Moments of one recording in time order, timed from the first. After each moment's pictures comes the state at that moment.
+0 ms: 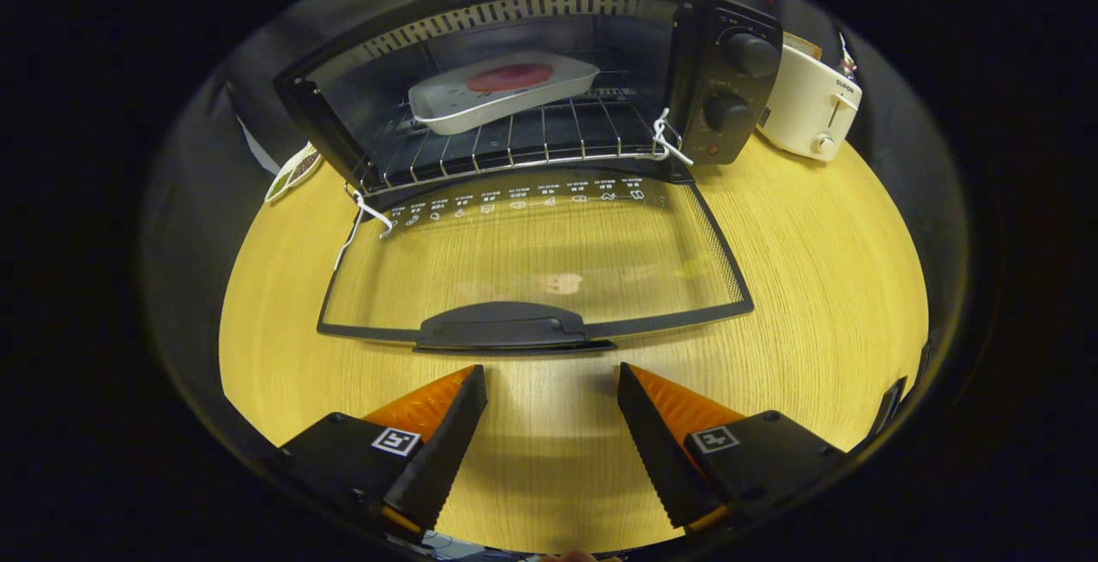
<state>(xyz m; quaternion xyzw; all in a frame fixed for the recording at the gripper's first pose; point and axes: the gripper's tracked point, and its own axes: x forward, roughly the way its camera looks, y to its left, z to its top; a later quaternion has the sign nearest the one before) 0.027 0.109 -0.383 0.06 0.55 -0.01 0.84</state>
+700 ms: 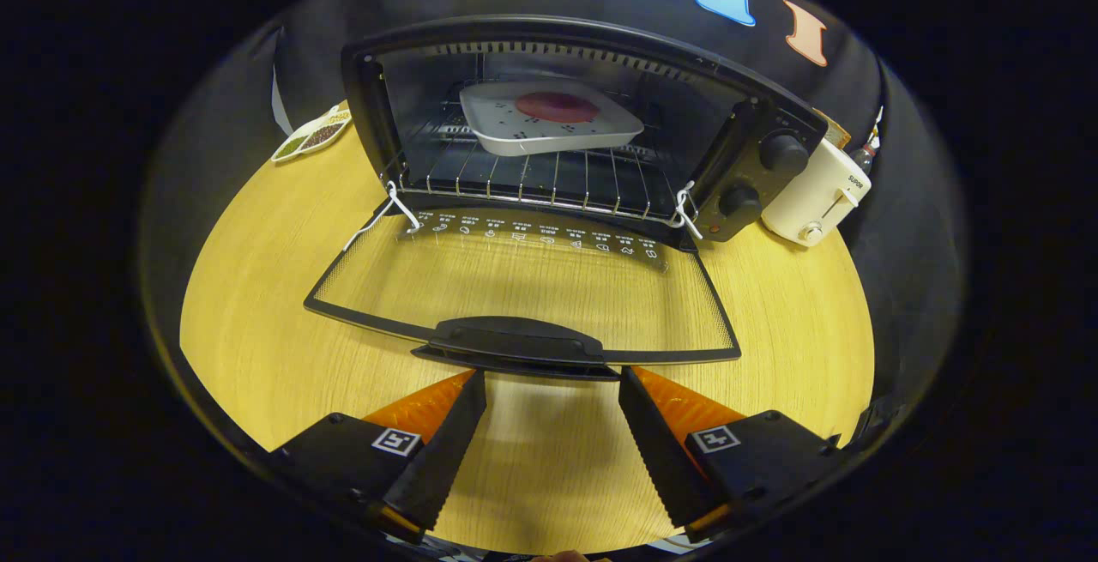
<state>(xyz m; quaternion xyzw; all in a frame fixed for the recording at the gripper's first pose) 0.034 0.102 -0.355 -0.08 0.50 0.00 0.86</state>
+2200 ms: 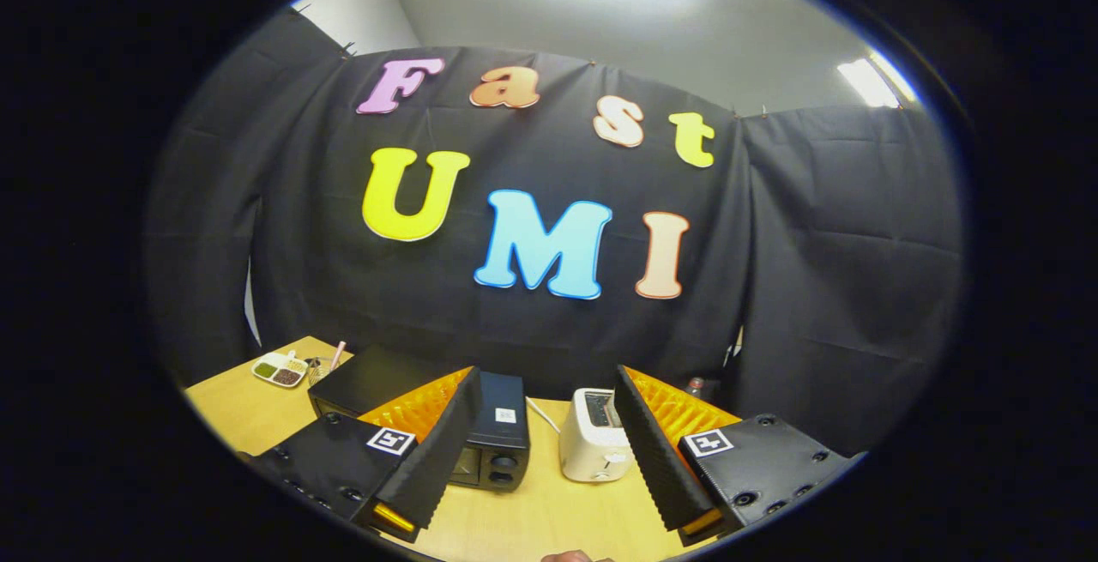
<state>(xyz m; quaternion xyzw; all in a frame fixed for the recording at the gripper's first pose) 0.016 -0.044 0.005 -0.09 0.05 -0.08 0.99</state>
